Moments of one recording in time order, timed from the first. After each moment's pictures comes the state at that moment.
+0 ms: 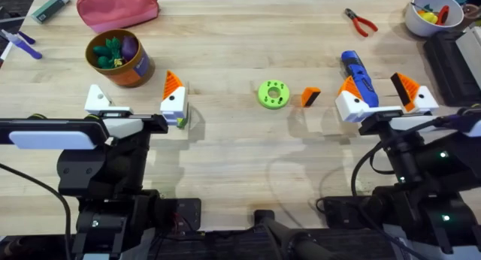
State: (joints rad) left arm 0.00 0.00 0.01 -0.02 0.00 -0.01; right arm 0.00 0.00 0.01 -0.10 -0.02 0.00
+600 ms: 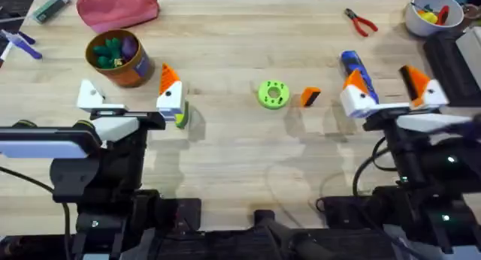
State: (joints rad) left arm 0.00 0.00 0.01 0.07 0.00 -0.01; right arm 0.00 0.00 0.01 0.00 -0.02 0.00
